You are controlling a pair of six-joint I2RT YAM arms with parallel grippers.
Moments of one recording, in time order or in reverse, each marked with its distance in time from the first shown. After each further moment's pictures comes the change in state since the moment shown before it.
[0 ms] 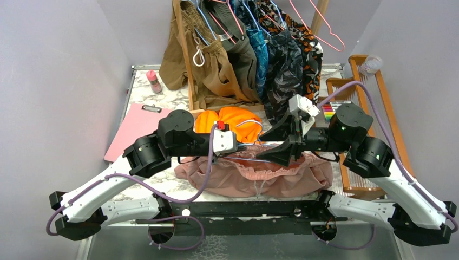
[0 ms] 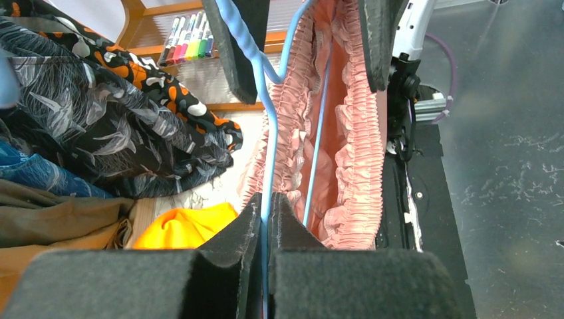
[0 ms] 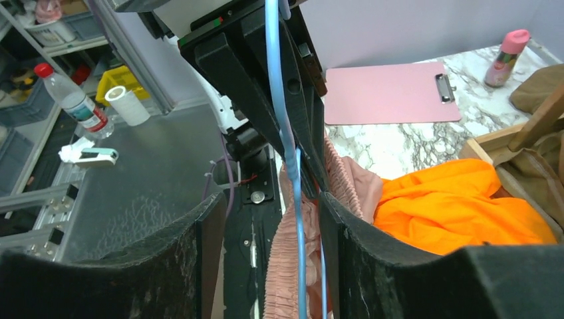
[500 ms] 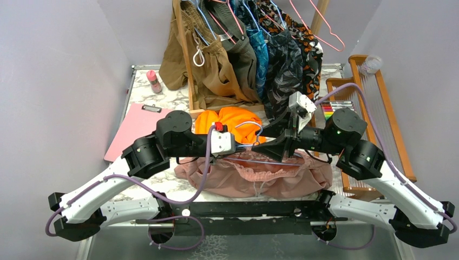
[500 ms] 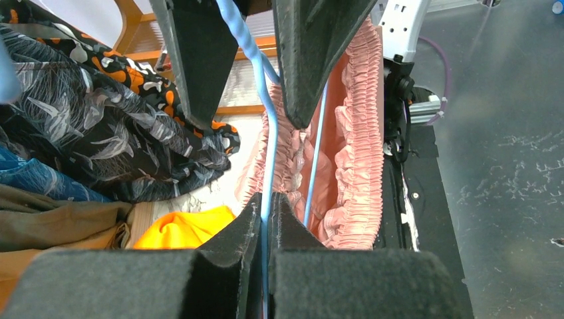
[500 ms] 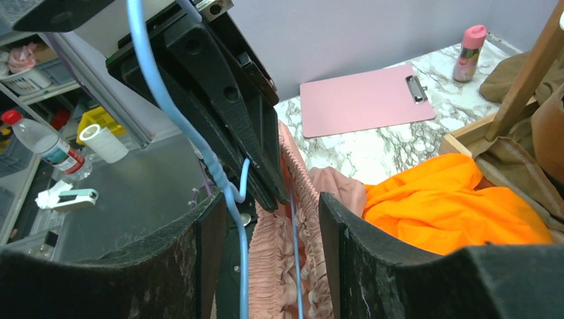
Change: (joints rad) left arm 0.000 -0.014 -0.007 0.005 0.016 0.000; right arm 0.001 -0.042 -0.111 0.127 0.132 0.080
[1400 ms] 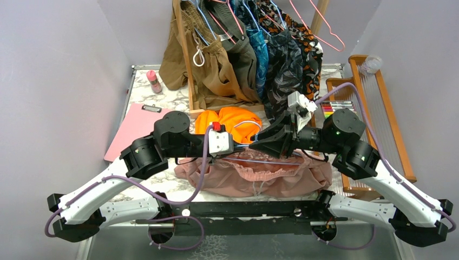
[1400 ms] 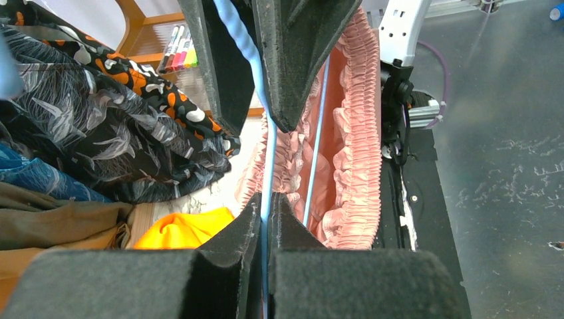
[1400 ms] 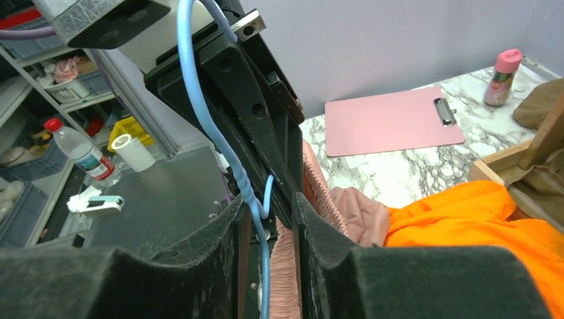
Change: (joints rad) left arm 0.001 -0.013 -0.006 0.007 0.002 -0.003; right arm 0.001 0.011 -0.043 0.135 -0.045 0.062
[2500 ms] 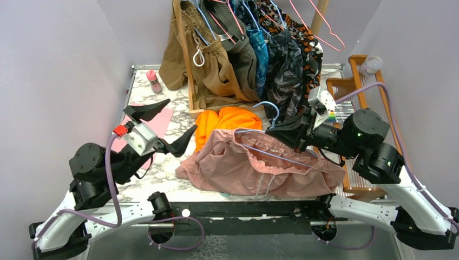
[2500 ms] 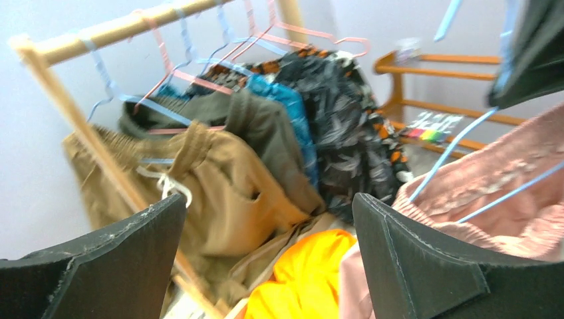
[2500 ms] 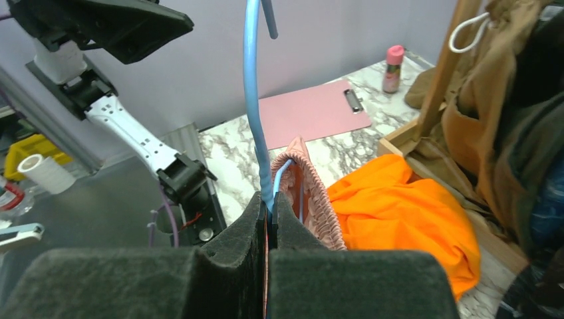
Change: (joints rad) left arm 0.000 -0.377 -0.067 0.157 -0.621 0.016; right arm 0.001 -0.040 0.133 -0.224 0.215 -0.107
